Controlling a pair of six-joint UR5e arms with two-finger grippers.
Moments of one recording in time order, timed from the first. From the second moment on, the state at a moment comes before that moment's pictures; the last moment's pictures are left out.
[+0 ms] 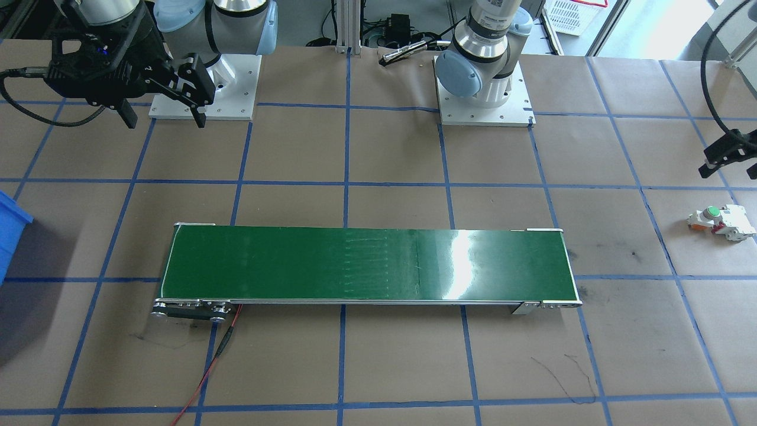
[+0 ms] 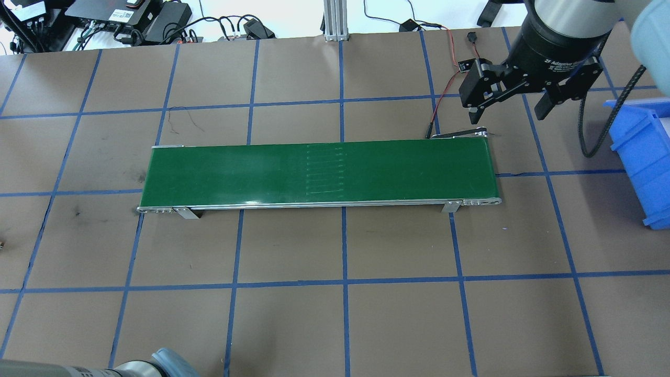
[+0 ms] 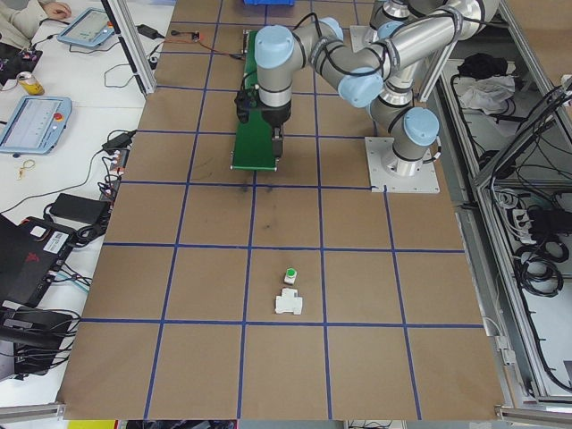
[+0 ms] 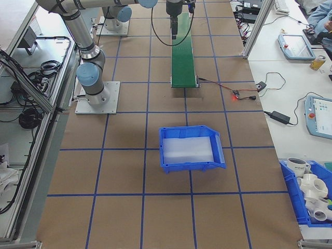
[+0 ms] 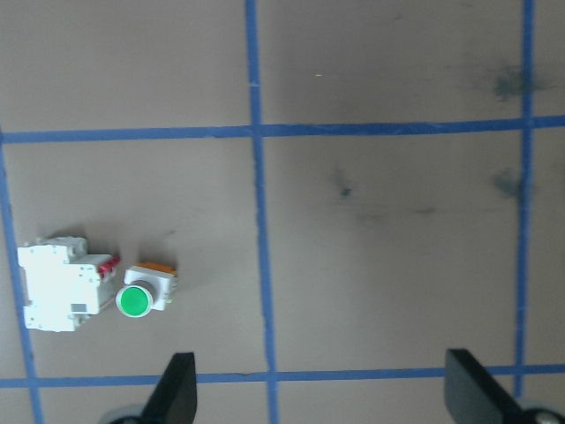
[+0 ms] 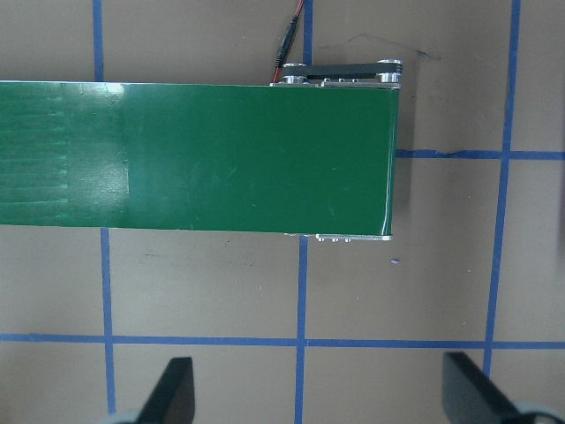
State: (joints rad) left arm -0.72 -1.70 -1.66 -1.34 1.58 0.87; right arm 1.57 -1.63 1.54 -1.50 -1.56 -0.02
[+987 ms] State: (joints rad) left arm -0.60 -2.01 -1.67 -1.08 1.67 1.28; right arm 1.57 -1.63 1.54 -1.50 -1.56 -0.02
